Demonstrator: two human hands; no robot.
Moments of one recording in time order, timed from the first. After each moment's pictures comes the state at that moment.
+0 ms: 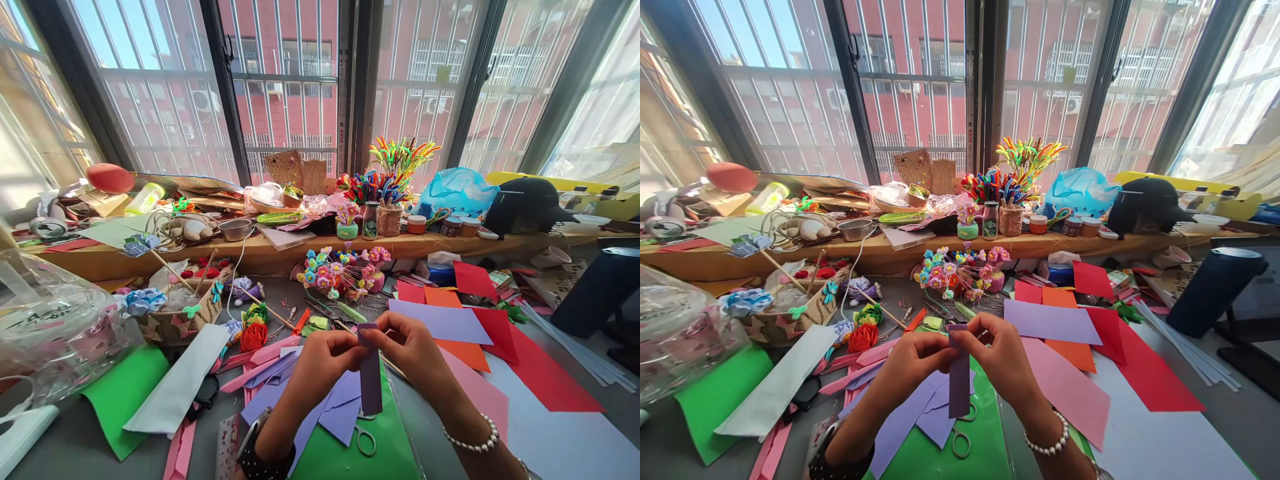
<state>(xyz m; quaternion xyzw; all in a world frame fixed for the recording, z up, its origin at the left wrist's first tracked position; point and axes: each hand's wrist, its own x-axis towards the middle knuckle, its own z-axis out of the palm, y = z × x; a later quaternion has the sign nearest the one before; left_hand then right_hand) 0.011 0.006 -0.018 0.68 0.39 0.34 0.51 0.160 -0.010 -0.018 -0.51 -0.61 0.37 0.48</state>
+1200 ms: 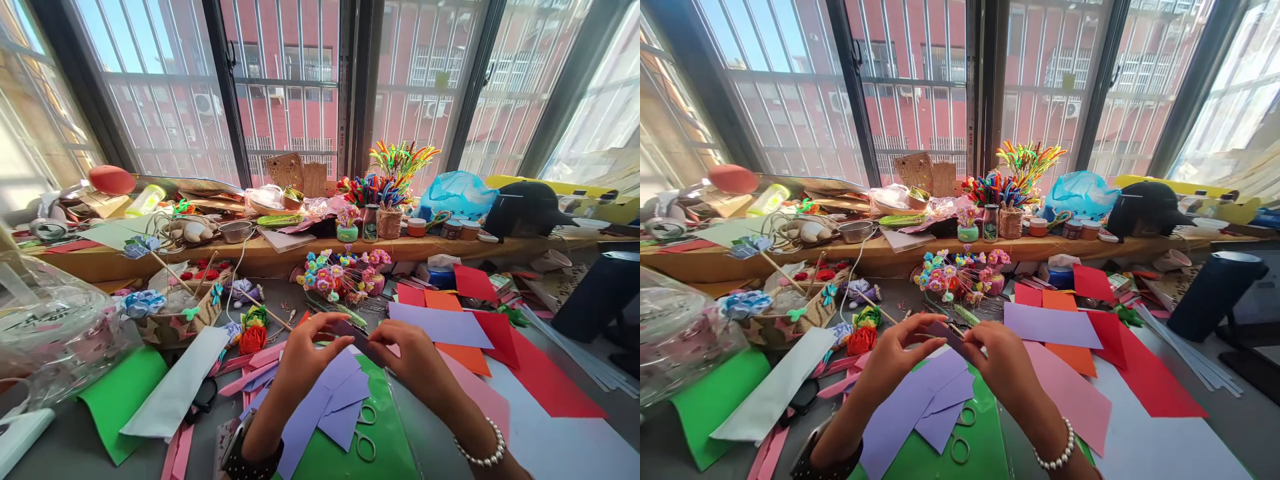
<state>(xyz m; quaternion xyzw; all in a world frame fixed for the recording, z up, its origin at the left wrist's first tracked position) -0.004 0.013 -0.014 0.70 0.44 0.41 0.37 0.166 -0.011 -0.016 -0.56 -0.75 0.15 0.32</state>
